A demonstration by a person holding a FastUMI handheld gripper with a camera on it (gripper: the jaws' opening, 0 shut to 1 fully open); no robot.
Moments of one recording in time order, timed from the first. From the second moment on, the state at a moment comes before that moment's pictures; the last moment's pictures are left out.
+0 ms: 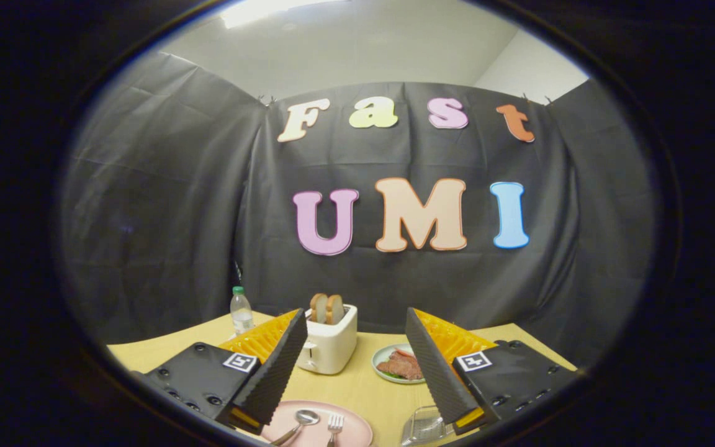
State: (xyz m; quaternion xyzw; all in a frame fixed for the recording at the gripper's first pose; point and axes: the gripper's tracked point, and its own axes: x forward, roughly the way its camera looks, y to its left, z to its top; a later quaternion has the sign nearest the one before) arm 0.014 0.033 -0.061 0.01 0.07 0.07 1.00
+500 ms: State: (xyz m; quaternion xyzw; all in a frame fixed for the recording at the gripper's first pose) arm 0.000 0.054 -0.147 -0.01 0.18 0.10 0.98
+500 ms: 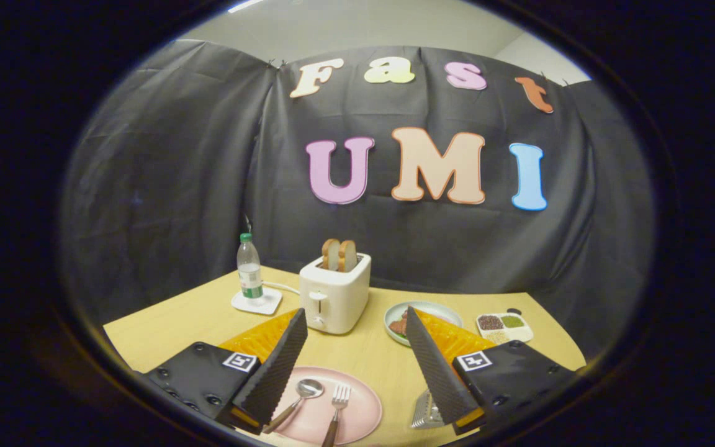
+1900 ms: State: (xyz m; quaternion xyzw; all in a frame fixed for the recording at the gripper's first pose) arm -0.079 0.064 -0.342 -0.08 0.46 0.13 0.87
